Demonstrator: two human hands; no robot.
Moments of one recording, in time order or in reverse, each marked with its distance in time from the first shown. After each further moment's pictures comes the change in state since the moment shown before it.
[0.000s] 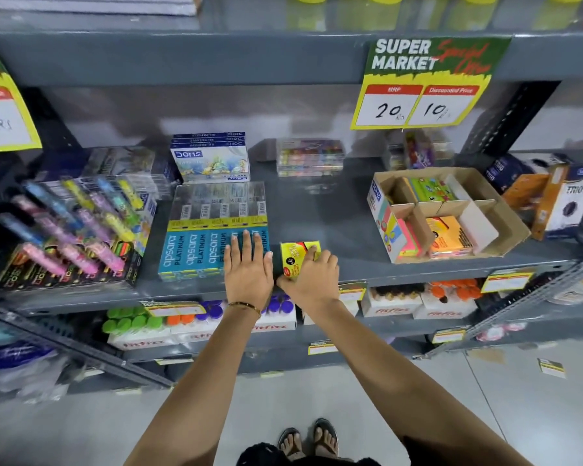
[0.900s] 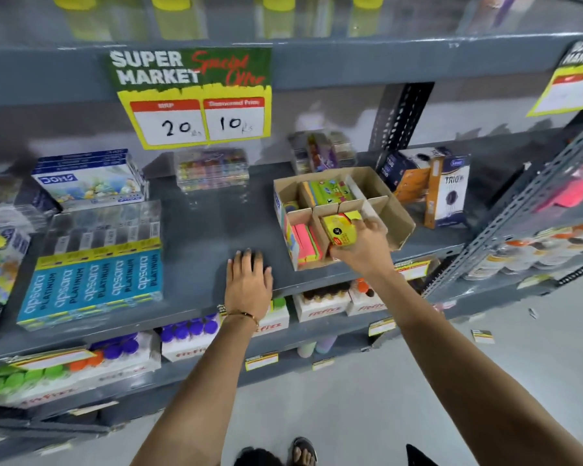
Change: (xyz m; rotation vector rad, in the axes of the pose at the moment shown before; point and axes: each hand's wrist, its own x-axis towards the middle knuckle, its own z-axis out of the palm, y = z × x) left_hand 0.003 0.162 0.063 -0.088 -0.099 0.175; right_hand 0.057 0.244 -0.122 0.119 0.150 0.095
